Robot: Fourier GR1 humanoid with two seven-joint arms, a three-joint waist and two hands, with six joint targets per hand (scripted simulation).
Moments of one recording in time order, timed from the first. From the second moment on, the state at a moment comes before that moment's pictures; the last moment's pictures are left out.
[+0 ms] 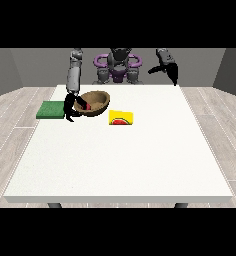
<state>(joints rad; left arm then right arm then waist) -0.45 0.12 -0.06 -1.40 -0.09 0.05 -0.19 -0.50 -0.27 -0.33 -0.57 -0.07 -0.20 -0.53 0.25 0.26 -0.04</state>
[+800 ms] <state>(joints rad) -0.31 0.16 0.07 -1.16 -0.02 0.01 -0.24 -0.62 -0.35 -0.13 -0.61 0.12 -0.30 0.14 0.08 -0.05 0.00</state>
